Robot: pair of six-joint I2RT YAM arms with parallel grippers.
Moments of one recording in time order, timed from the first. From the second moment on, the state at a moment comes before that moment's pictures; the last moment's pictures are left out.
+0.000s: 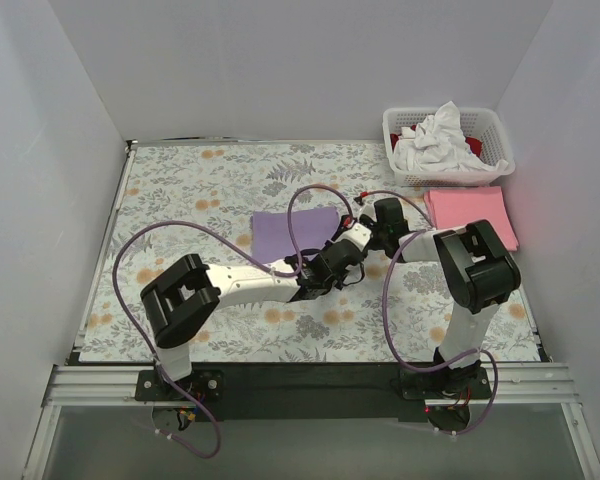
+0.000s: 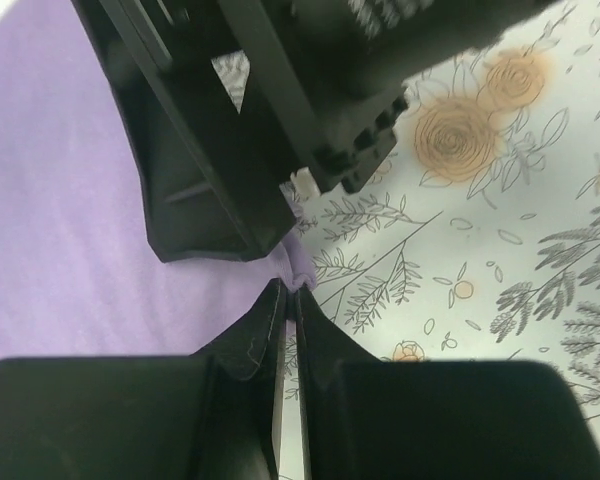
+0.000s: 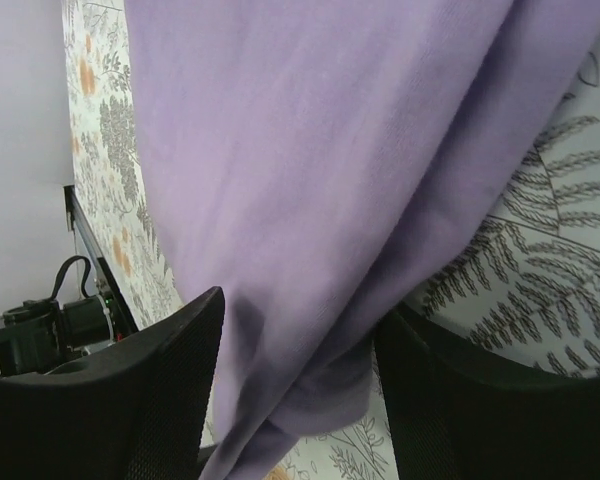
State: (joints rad) left arm -1.10 1.82 1.17 -0.12 -0.45 -0.24; right arm 0.38 1.84 0.83 0.28 -0.72 0.61
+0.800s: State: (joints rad) left arm -1.09 1.73 1.28 -0.31 -0.36 -0.40; right arm 0.35 1.83 0.84 0.14 -0.70 0.45
